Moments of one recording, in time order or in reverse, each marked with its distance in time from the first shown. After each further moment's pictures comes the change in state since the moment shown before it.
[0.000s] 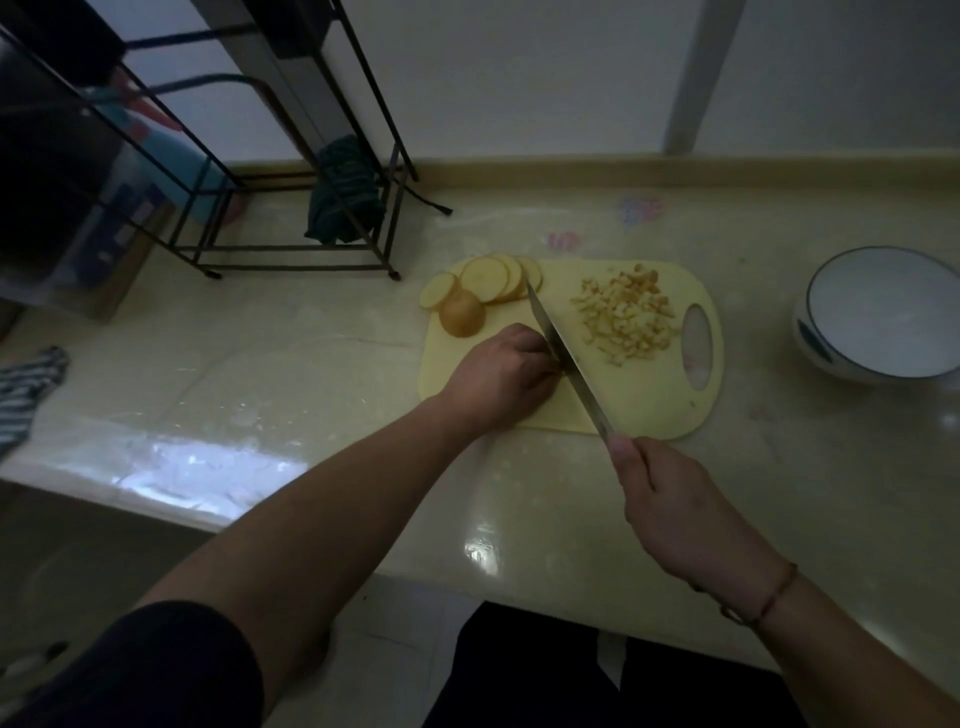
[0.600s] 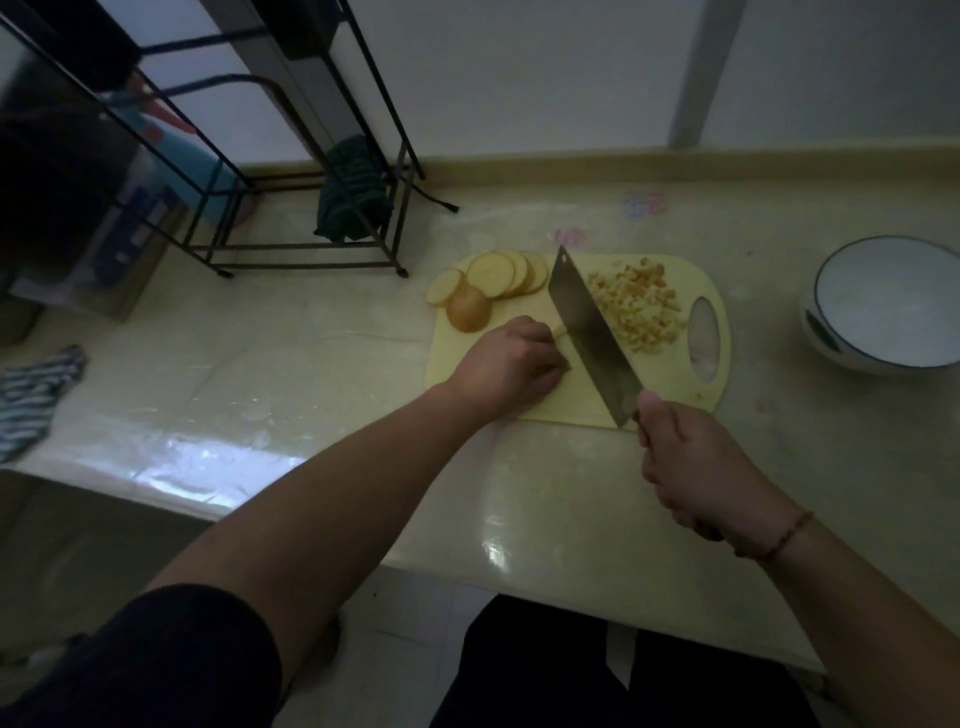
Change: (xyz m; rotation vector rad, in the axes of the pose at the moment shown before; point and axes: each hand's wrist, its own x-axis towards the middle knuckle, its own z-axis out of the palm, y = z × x) left_hand 0.005 -0.001 -0.006 -0.017 -0.041 0.003; right_hand 0.023 0.005 -0.013 0.217 -0.069 0.179
